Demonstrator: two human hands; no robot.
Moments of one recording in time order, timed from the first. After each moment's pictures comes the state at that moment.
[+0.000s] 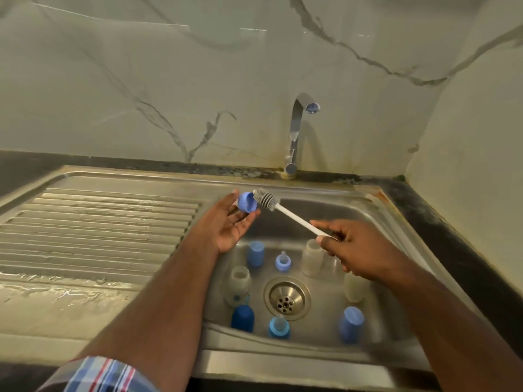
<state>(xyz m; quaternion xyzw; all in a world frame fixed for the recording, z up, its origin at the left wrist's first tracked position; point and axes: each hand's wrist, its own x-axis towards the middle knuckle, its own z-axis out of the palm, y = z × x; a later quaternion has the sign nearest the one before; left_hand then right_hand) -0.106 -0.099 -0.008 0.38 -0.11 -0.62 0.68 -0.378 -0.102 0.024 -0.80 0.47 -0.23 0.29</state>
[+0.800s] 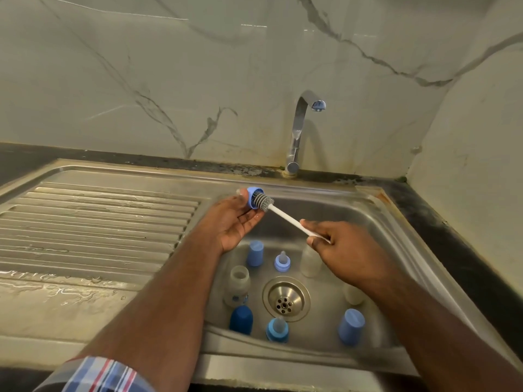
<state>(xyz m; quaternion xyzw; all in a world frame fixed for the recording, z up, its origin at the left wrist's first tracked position) -0.112 -0.102 -0.005 0.40 -0.17 -0.60 0.68 -0.348 -0.085 0.030 -0.82 0.51 -0.19 0.18</state>
